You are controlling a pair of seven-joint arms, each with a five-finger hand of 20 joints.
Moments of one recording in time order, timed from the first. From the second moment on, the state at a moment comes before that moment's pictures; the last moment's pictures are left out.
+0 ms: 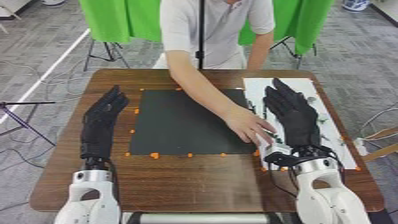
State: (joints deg) left arm 116.4 -81.1 -91.7 -118.3 66.9 4.5 16.0; right arm -113.4 -80.1 91.7 -119.7 -71.2 -3.8 -5.4
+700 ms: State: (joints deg) left arm 114.8 -83.4 -92.0 -117.3 68.8 1.8 15.8; right arm -110.1 -82.9 91.2 -118.0 -71.9 -5.9 -5.5
